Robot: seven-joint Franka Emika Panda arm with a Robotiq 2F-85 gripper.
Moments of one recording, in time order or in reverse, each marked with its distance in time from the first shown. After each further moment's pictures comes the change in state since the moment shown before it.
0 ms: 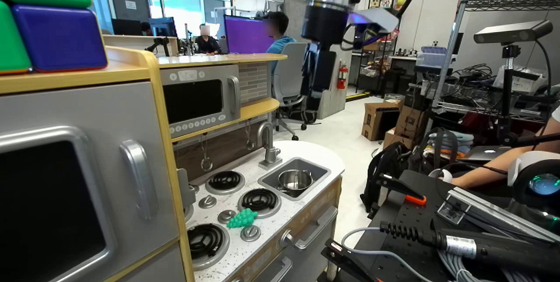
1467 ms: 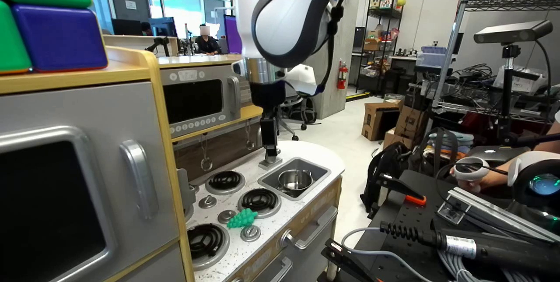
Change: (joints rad) arm -0.076 0.558 0.103 0.435 -0.329 -0.026 0.392
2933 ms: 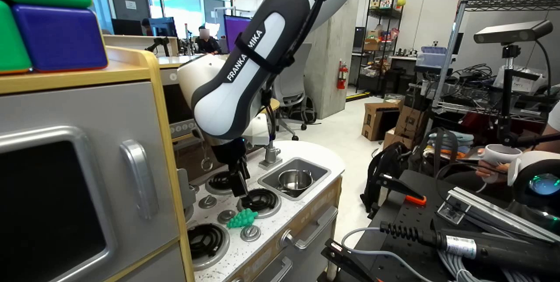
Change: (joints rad) arm 0.065 0.500 0.031 0.534 -0.066 -0.214 -0.068
